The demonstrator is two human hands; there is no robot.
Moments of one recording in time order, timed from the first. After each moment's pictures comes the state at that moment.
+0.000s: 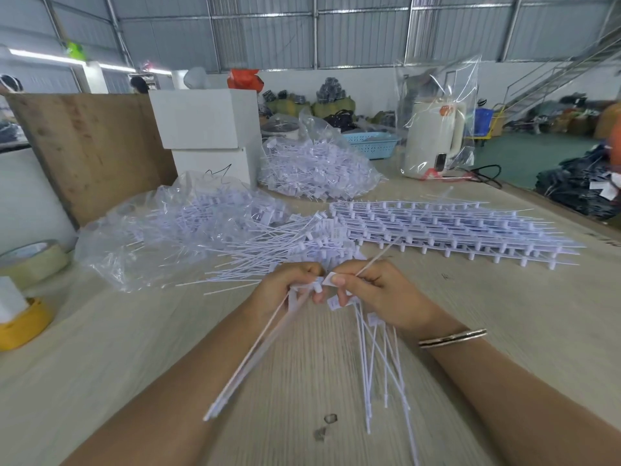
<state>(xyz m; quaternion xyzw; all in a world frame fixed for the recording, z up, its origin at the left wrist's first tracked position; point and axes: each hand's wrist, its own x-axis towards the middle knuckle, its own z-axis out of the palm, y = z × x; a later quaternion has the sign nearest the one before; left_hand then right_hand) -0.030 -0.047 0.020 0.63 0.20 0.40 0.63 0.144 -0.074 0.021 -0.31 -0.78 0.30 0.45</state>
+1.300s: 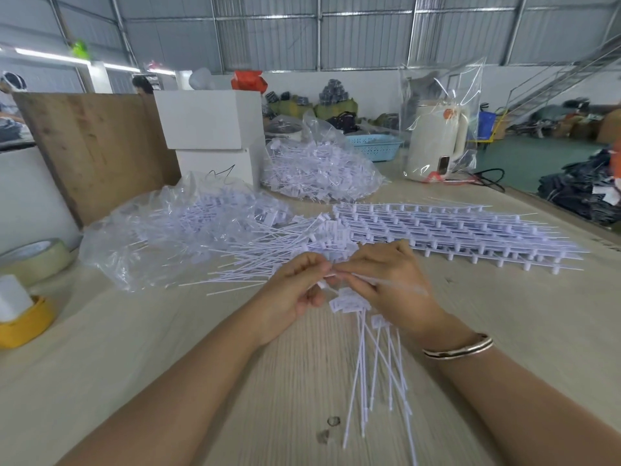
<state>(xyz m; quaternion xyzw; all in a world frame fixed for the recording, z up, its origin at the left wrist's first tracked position) -0.027 -0.054 0.020 0.57 0.28 0.42 0.64 0.149 -0.080 0.027 -0.39 -0.79 -0.23 0.41</state>
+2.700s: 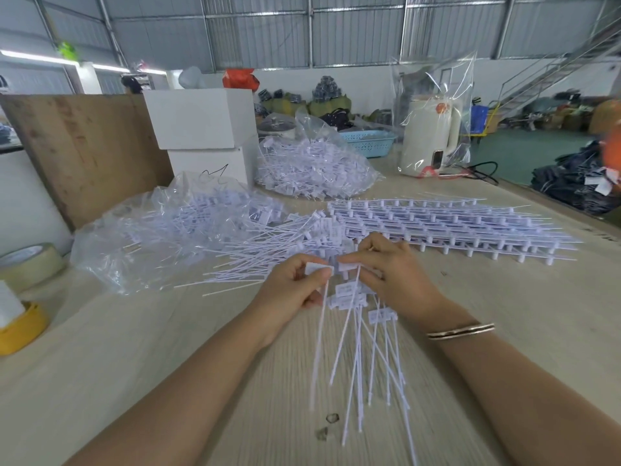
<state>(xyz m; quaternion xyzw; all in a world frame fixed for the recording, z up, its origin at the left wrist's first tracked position) -0.024 -0.049 0.009 0.62 0.39 0.43 0.53 0.165 -0.069 0.022 -0.50 -0.80 -0.03 0.34</state>
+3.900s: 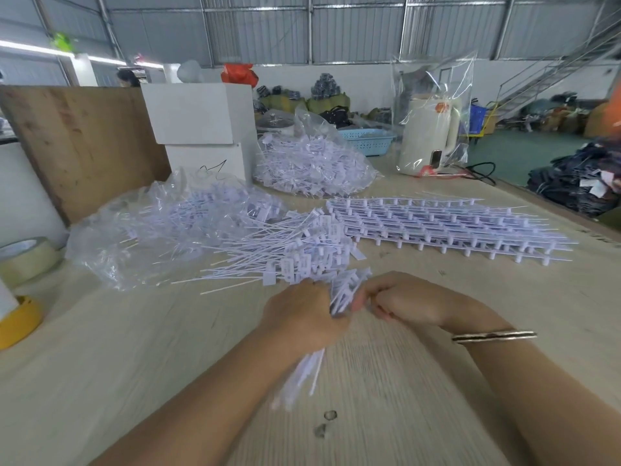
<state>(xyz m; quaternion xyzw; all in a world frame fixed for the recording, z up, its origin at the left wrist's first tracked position) -0.007 -0.079 0.015 0.83 0.54 0.10 0.05 0.169 -0.092 0.037 -0.60 -0.70 0.34 0.17</state>
